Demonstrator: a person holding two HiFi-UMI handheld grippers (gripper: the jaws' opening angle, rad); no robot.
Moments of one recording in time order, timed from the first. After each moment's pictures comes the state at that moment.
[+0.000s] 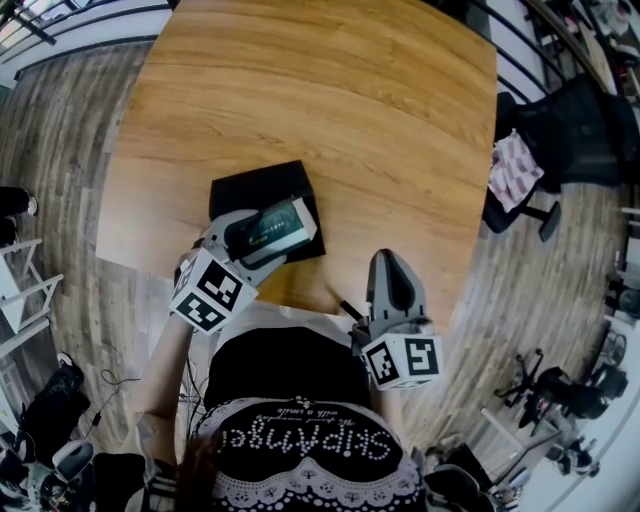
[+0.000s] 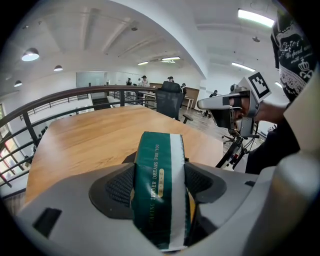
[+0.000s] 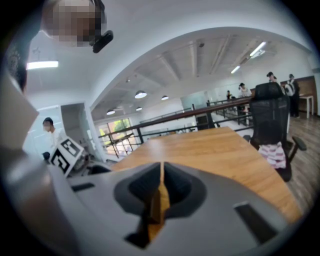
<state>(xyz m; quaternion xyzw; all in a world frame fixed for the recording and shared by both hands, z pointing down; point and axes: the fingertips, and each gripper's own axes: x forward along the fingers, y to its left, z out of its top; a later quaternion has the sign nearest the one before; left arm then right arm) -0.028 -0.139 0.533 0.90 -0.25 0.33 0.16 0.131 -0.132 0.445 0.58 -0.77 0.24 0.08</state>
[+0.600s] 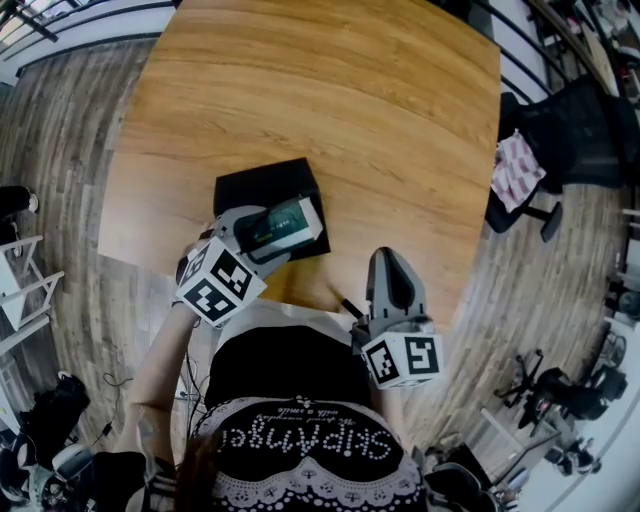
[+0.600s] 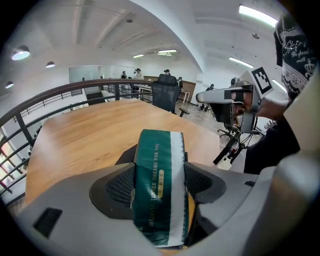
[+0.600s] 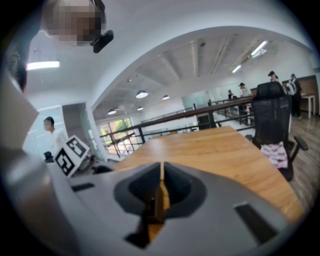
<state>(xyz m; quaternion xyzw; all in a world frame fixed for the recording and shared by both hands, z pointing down) -0.024 -0.135 0.543 0.89 -0.21 0.37 0.17 0.123 -0.131 0.445 0.58 -0.78 0.24 0.08</state>
